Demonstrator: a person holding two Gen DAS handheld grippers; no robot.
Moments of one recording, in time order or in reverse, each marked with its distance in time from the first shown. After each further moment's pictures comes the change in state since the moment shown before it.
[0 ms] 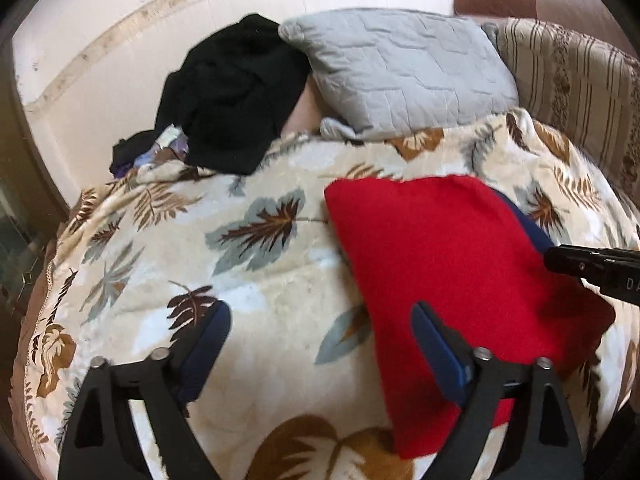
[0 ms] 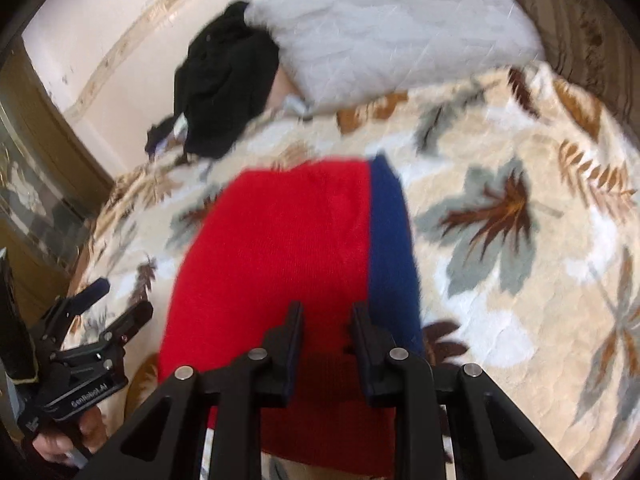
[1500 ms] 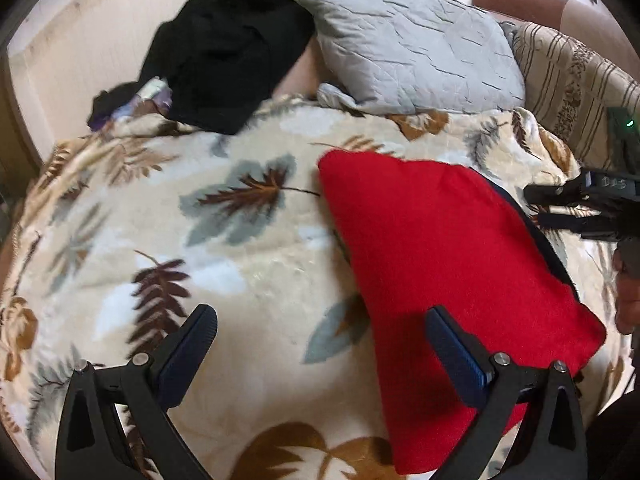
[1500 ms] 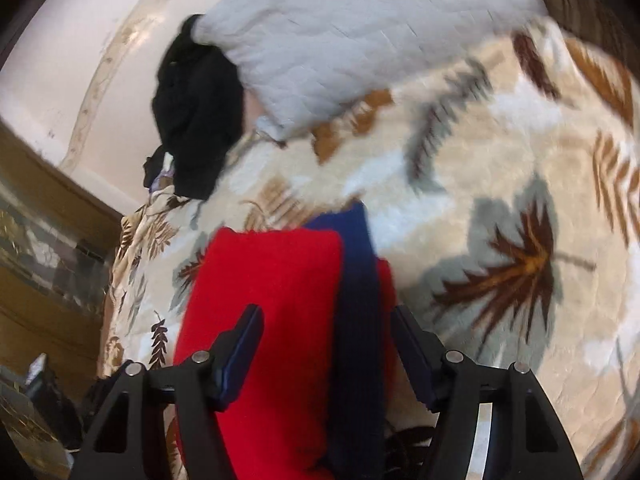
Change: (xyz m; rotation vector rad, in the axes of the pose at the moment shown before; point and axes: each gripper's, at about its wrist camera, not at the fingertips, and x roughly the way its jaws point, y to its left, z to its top) left arm 0.035 0.016 0.009 -0.088 0.139 -0.152; right arm 0.064 -0.065 0.064 0.236 0.182 0.140
